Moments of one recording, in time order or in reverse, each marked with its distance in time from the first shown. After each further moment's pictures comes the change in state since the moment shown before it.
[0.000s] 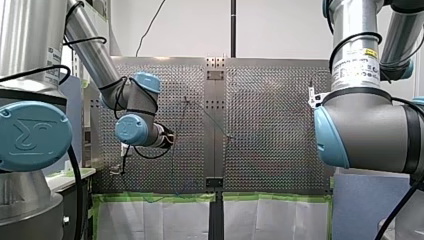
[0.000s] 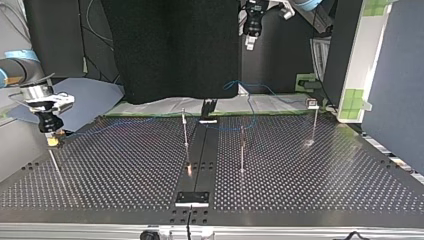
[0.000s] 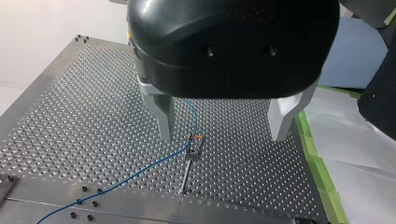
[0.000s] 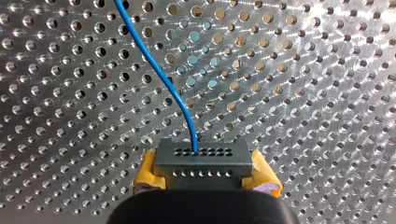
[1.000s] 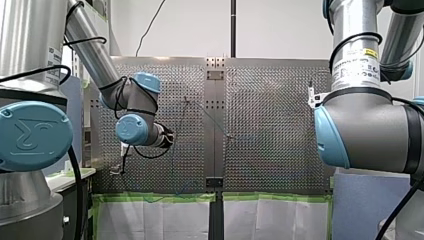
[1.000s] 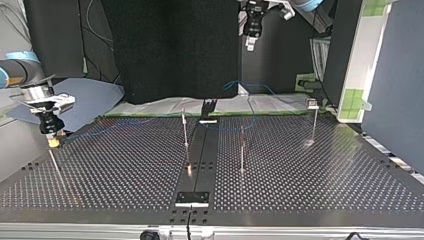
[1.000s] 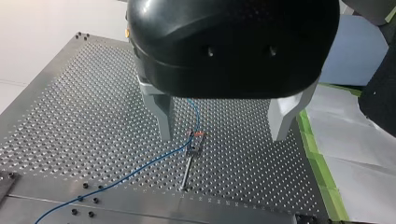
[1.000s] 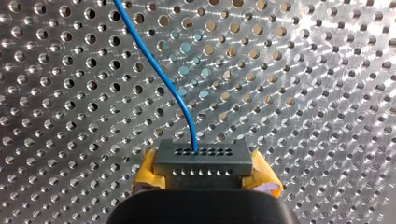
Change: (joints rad) left arm 0.009 0.000 0.002 -0.002 0.000 0.001; right arm 0.003 0.008 -0.004 -0.036 -0.026 0.016
